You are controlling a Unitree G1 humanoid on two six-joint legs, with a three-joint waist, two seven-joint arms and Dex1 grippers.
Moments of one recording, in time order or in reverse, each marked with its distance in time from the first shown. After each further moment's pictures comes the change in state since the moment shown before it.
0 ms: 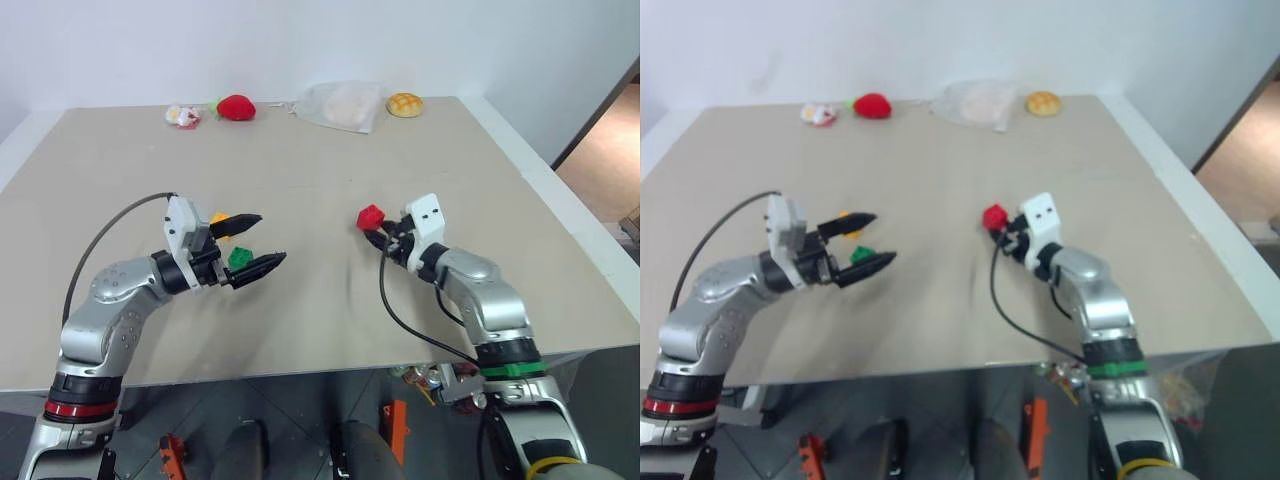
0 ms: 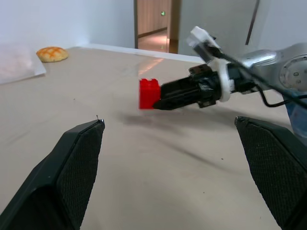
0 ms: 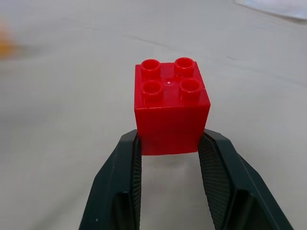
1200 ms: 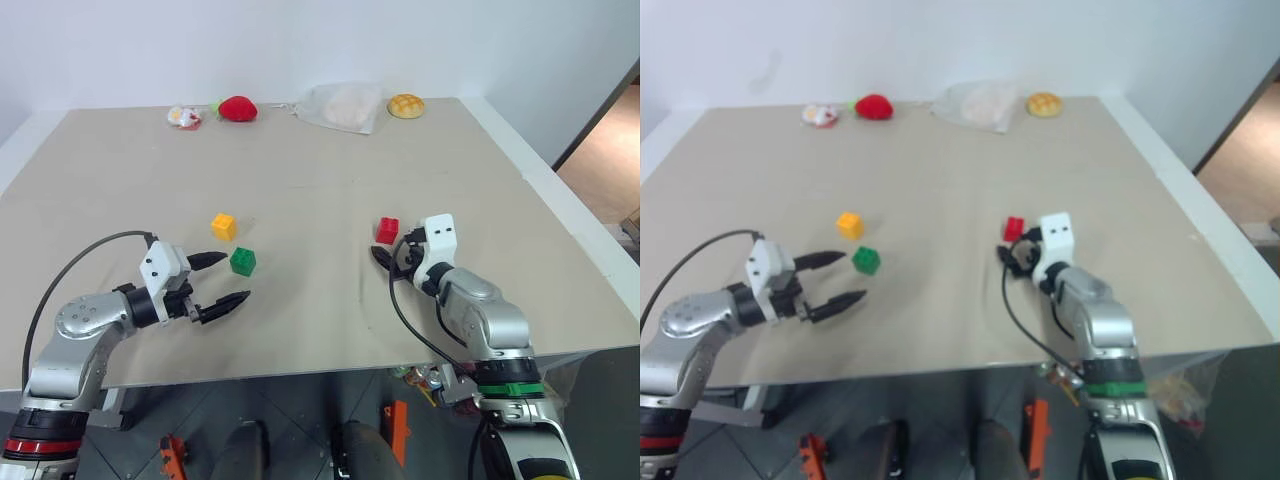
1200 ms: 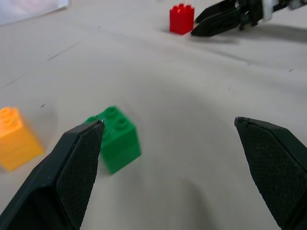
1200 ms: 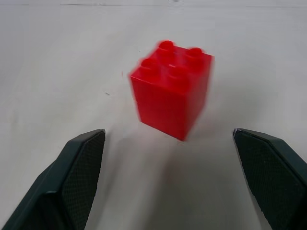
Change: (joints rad) left arm 0.219 0.063 0.027 0.016 0.170 -0.176 -0.022; right arm 0.043 0.128 -0.074 -0.019 -0.054 0.152 -0.399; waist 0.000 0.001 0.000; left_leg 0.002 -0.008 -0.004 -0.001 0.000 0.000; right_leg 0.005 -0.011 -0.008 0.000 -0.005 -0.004
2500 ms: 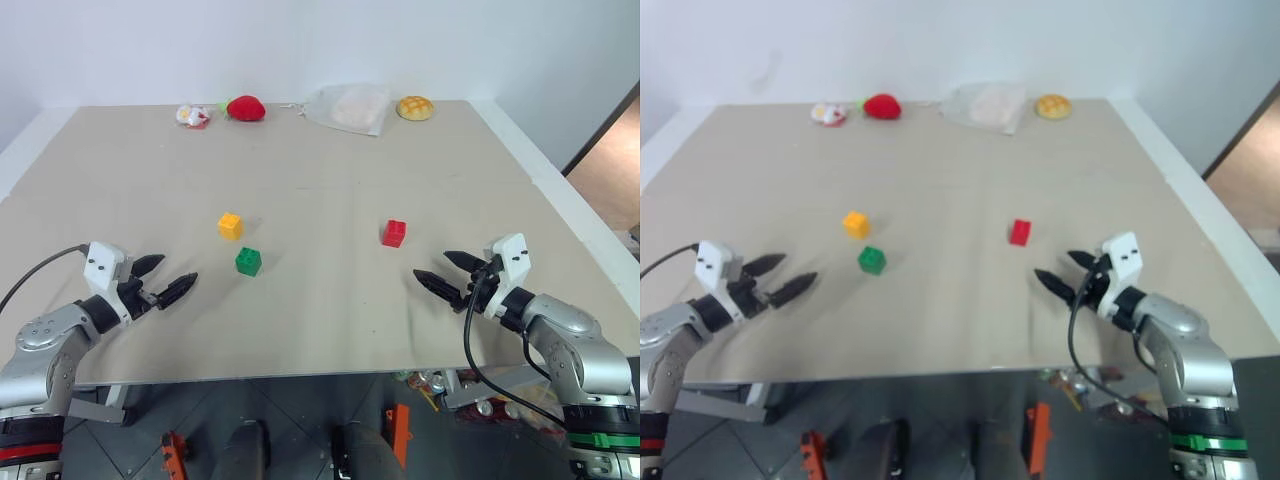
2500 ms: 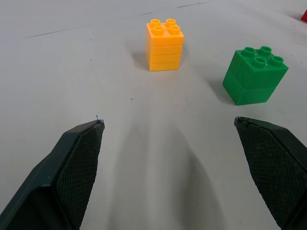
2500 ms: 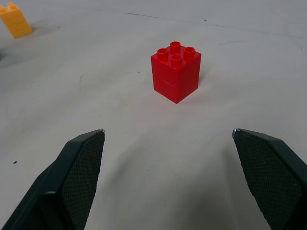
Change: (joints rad) left arm 0.036 0.024 0.179 0.198 -0.047 0.085 0.155; right arm 0.288 -0.319 -0.150 -0.139 0.221 -0.153 0.420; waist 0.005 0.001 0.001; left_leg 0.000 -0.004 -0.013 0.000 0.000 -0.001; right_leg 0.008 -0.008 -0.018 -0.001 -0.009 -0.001
